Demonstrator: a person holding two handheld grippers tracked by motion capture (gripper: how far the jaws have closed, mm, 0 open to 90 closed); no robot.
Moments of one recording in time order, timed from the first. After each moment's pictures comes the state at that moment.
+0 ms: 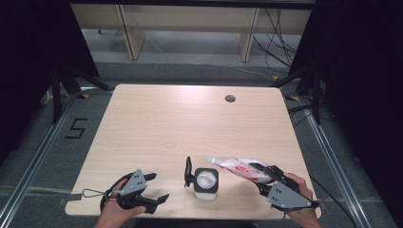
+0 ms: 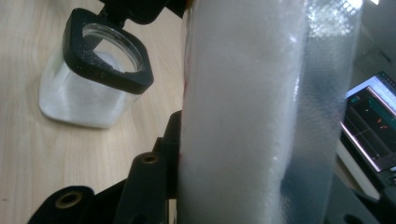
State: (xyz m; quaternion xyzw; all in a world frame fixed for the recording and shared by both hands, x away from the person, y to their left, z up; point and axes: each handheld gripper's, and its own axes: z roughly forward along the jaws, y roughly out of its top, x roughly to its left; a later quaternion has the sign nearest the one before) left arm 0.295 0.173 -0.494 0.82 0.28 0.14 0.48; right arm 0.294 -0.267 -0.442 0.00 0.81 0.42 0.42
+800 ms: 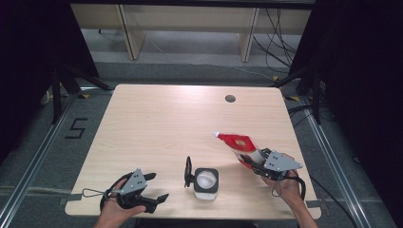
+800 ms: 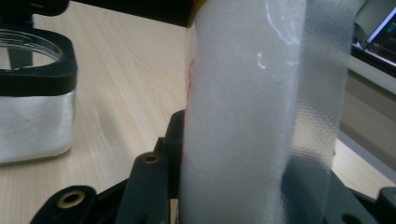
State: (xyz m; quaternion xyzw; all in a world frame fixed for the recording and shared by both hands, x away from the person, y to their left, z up) left arm 0.297 0.174 -0.494 0.83 0.28 0.14 0.47; right arm 0.370 -0.271 -0.476 0.14 0.79 0.51 0.31
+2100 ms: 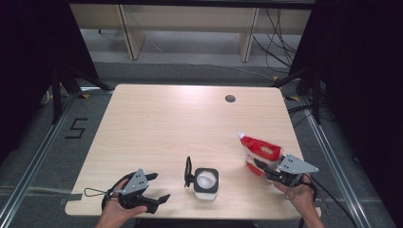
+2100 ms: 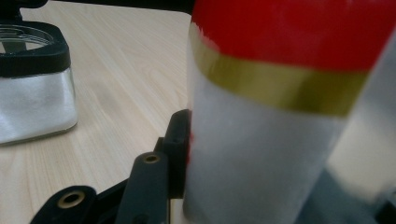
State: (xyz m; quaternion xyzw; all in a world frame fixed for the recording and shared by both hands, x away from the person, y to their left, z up) left arm 0.297 0.170 -0.495 0.83 0.28 0.13 0.47; right arm 0.350 -0.308 -0.477 0.22 0.79 0.50 0.29
